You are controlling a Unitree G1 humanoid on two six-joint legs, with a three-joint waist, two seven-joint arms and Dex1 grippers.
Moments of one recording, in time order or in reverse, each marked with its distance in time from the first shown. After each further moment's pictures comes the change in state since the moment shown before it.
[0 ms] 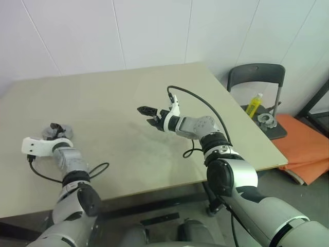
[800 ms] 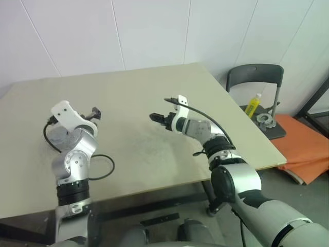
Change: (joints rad) left arm 0.226 0.038 -0.485 -0.863 0.061 0.798 0.141; right arm 0.126 -0.082 0.273 -0.095 -0.291 -0.311 0.006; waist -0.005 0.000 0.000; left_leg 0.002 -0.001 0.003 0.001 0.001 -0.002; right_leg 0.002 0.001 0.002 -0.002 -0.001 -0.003
